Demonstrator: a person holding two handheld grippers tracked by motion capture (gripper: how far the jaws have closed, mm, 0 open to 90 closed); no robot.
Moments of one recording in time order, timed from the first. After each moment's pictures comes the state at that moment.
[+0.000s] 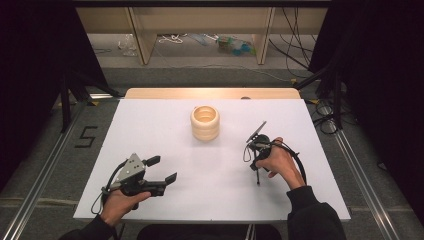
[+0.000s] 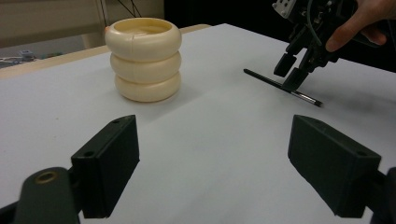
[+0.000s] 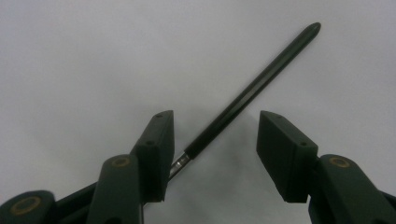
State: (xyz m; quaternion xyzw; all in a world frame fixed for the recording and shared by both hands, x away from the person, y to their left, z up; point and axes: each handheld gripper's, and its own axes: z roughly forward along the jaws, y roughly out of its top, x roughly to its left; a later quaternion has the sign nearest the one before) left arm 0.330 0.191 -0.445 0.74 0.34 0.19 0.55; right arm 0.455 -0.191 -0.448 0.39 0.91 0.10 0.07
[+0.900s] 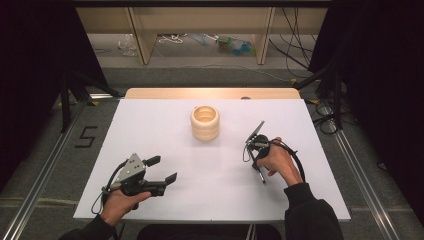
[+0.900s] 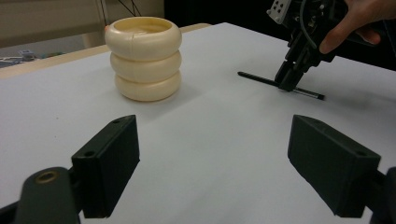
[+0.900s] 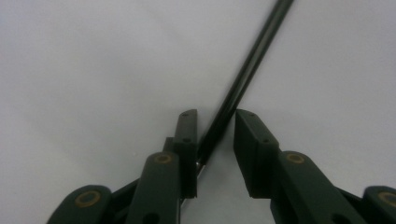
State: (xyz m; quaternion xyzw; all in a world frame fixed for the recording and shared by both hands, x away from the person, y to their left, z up) left arm 0.331 0.190 -0.445 0.74 0.34 0.19 0.55; right arm 0.463 -0.191 -0.453 0.39 0.92 0.08 0.04
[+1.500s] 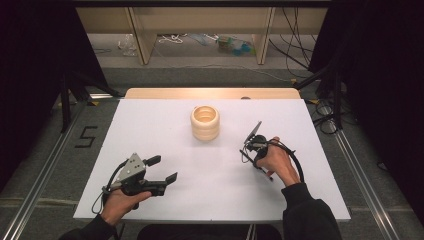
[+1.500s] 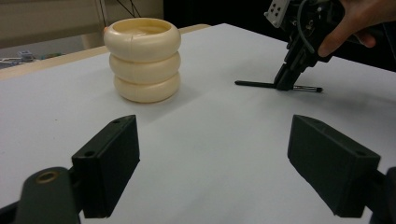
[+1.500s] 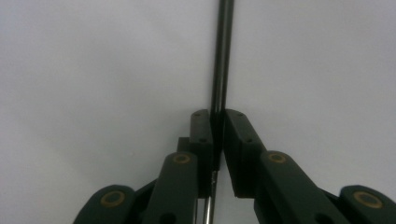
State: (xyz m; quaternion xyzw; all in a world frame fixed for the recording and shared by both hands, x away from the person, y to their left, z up) left arm 0.331 0.190 -0.444 0.74 0.33 0.19 0.55; right arm 0.462 -0.184 -0.453 0.39 0.92 0.06 0.05
